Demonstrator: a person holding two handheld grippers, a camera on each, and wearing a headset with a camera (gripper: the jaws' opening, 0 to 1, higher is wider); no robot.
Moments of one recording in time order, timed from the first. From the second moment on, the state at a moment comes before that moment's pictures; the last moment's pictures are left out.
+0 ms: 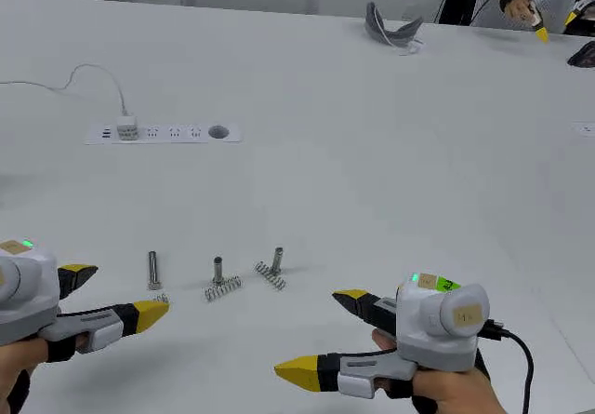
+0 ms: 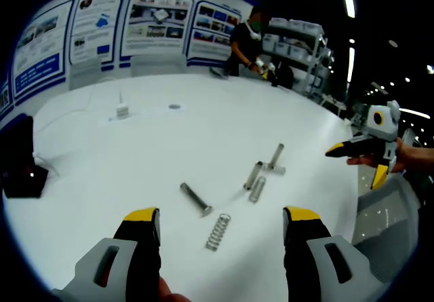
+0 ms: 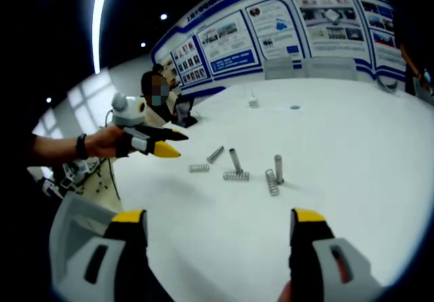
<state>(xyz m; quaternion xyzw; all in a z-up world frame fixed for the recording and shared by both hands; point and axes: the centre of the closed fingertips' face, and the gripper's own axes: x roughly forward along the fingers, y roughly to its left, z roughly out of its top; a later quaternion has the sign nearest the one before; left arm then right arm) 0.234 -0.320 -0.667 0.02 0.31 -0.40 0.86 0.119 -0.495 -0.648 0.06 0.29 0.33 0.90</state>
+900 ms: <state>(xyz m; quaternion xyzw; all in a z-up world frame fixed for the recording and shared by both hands) 0.277 -0.337 -0.719 0.02 0.35 -0.36 0.86 0.112 -0.505 -0.654 0.06 0.31 0.32 0.89</state>
